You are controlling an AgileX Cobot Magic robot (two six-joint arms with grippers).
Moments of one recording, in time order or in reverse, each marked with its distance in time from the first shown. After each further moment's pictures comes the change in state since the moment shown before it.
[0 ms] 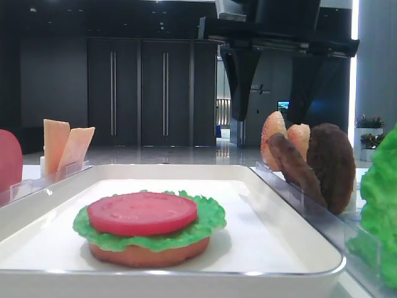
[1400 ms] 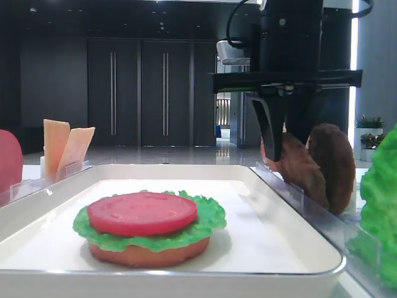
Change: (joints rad) left arm 0.000 0.000 0.000 0.000 0.000 0.000; right arm -0.001 0.105 0.000 -0.097 0.008 0.055
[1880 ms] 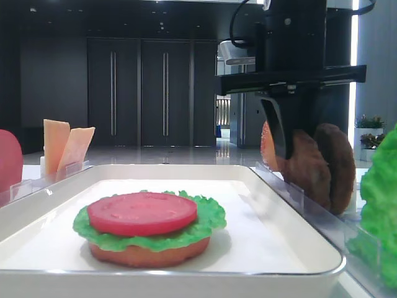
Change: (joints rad) left arm 0.000 0.000 0.000 0.000 0.000 0.000; right arm -0.001 -0.002 0.000 -0.047 0.017 0.000
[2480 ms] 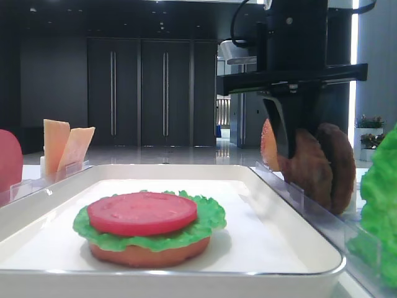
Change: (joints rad) left arm 0.000 0.000 0.000 0.000 0.000 0.000; right arm 0.000 -0.004 0.000 -0.010 0.006 -0.002
